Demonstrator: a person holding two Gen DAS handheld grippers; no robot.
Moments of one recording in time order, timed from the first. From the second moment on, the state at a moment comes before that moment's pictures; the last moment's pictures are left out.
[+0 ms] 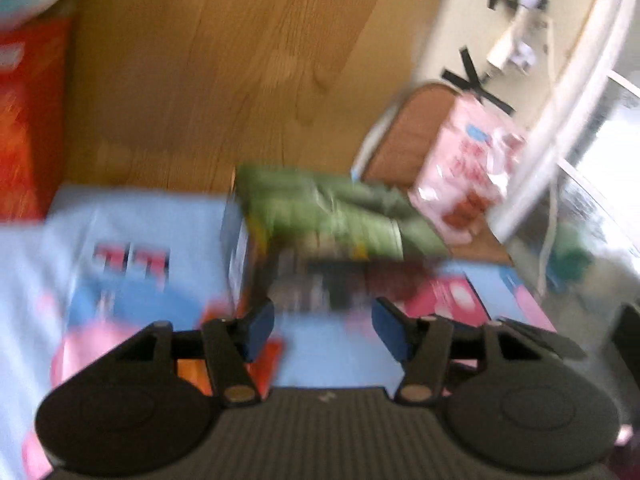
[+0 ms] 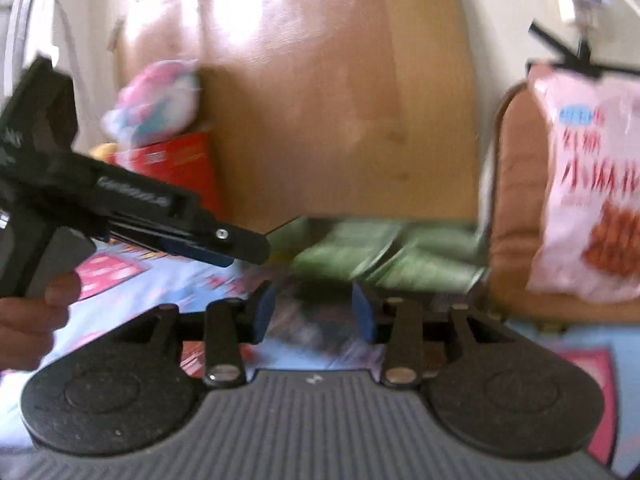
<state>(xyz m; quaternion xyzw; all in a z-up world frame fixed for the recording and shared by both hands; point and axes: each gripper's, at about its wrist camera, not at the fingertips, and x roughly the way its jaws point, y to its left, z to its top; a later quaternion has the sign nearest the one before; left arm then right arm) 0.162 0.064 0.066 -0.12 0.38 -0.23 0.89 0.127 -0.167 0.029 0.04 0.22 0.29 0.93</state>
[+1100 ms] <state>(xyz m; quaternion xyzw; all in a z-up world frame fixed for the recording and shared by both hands) 0.031 -0.054 0.018 -0.04 0.47 -0.36 0.81 -0.036 -0.230 -0.015 -0.11 0.28 0.28 0.91</state>
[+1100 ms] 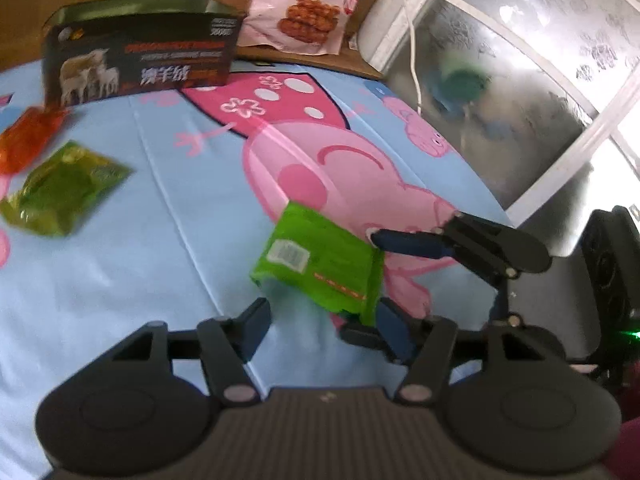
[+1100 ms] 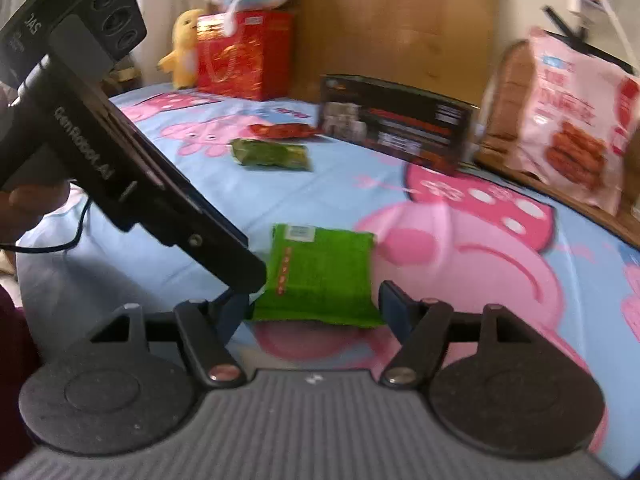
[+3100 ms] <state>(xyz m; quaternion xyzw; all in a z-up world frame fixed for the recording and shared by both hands) 0.214 0.089 0.079 -0.13 0.34 -0.16 0.92 0.139 -0.175 0.030 0.00 0.19 0.27 0.94</state>
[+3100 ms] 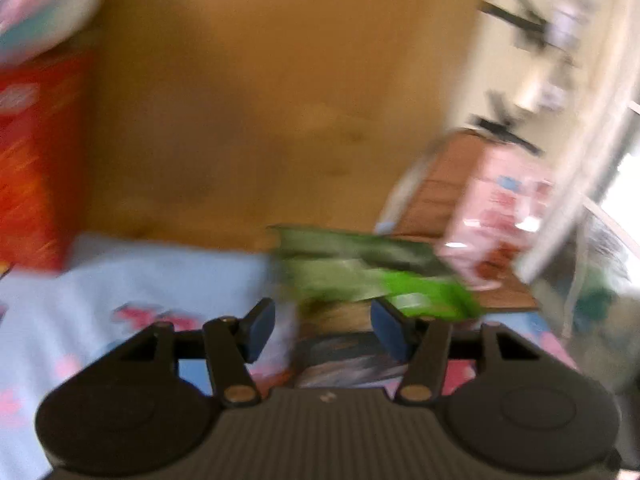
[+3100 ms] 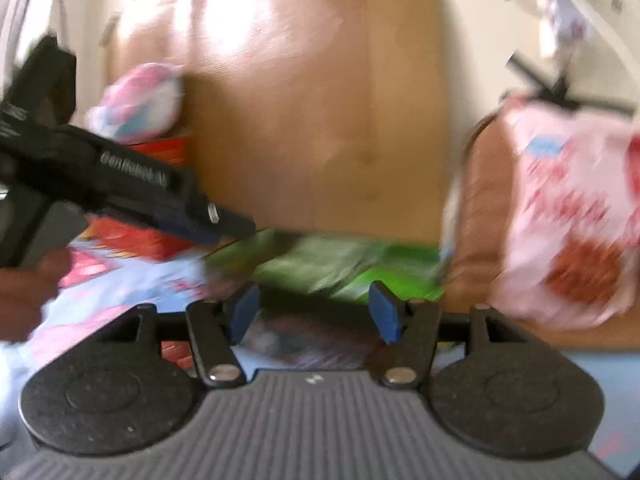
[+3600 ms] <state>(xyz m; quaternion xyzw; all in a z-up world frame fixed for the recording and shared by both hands) 0.184 0.125 0.012 -0.18 0.42 -0.12 0.88 0.202 -0.092 -0.012 0.10 0.37 0.31 0.87</state>
